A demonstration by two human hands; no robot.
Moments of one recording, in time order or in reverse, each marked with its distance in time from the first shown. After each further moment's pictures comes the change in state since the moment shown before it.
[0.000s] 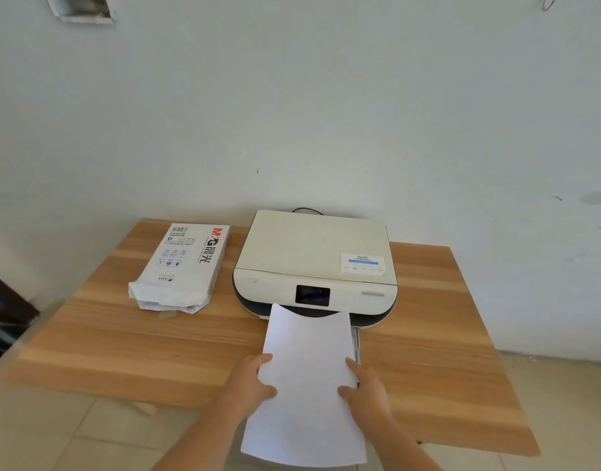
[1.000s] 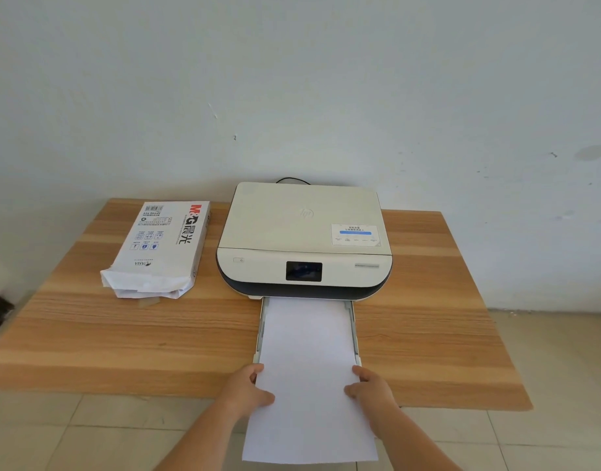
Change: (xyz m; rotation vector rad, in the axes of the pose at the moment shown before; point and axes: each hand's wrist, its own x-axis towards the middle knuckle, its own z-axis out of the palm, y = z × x) left_hand 0.017 -0.045 0.027 -0.057 -0.171 -0.222; right_hand 0.011 0.049 0.019 0.414 -0.003 0.446
